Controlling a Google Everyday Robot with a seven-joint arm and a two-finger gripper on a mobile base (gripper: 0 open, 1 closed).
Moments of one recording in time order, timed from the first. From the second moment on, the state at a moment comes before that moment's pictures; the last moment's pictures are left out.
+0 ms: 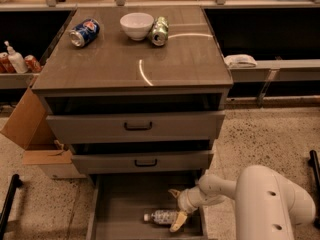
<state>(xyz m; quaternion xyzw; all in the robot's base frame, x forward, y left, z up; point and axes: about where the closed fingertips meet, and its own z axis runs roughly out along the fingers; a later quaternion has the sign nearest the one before) 0.500 -0.053 0.176 -0.63 0.68 0.31 0.23</state>
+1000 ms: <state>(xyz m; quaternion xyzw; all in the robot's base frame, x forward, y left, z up) 0.513 -0.041 0.127 -0.66 0.68 0.26 0.17</state>
